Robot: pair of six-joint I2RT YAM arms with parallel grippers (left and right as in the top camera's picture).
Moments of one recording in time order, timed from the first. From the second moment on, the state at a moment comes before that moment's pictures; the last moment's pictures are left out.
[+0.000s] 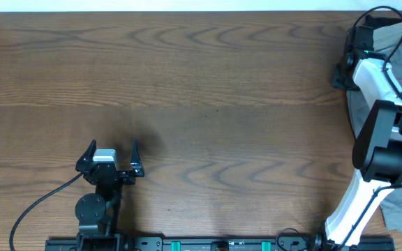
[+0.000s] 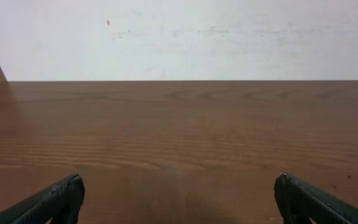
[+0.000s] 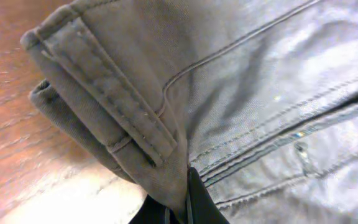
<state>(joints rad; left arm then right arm) 0.00 0.01 0.02 -0.11 0.02 -0.01 -0.17 2.14 1.60 -0.66 0.39 0.08</state>
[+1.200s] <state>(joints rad) 0.00 0.01 0.02 -0.11 0.02 -0.01 0.35 1.94 1.60 -0.70 0.03 0.10</state>
